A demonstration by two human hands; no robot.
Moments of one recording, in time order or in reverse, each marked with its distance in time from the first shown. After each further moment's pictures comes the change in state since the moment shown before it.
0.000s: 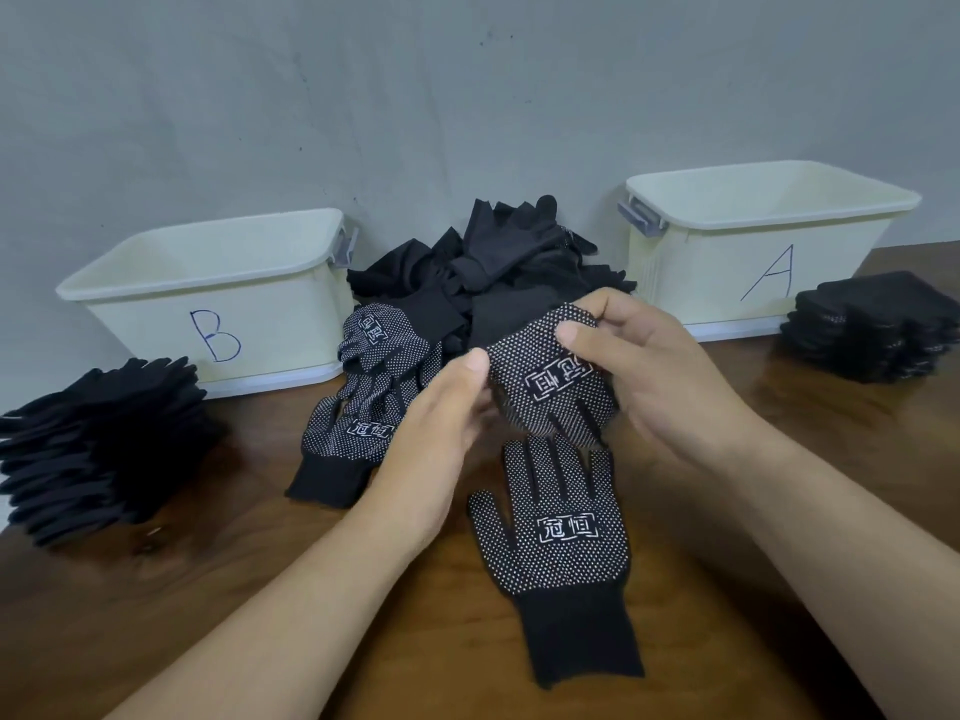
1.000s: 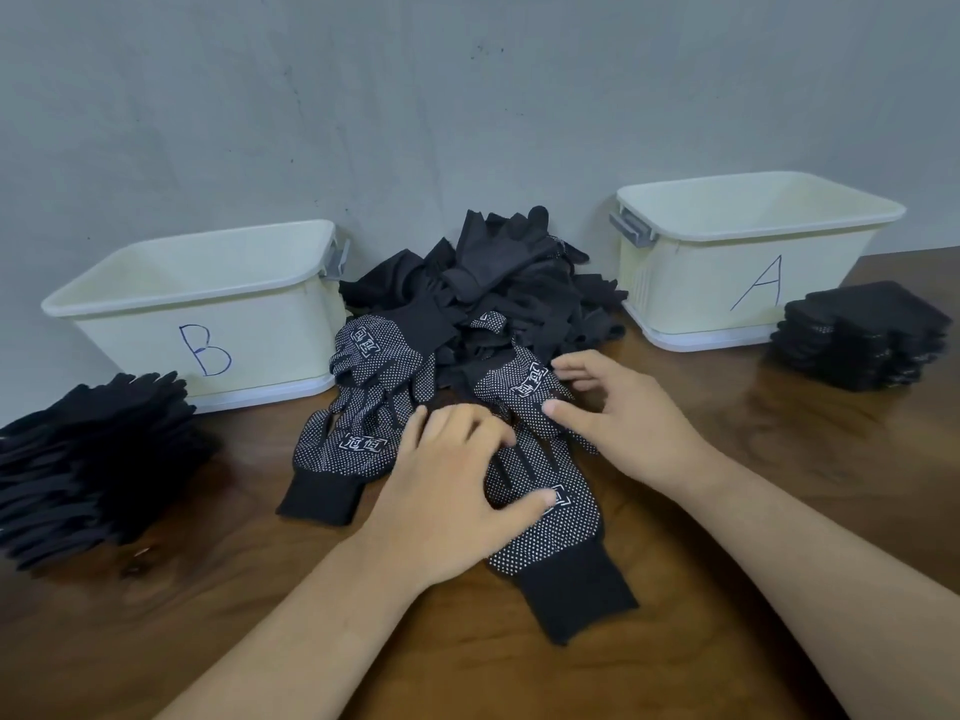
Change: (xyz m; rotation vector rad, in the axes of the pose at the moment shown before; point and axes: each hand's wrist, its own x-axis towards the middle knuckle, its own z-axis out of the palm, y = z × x) left_hand 0.000 -0.023 -0.014 1.341 -0.134 0.322; right_hand 0.017 0.062 -0.031 -0.849 0.101 0.019
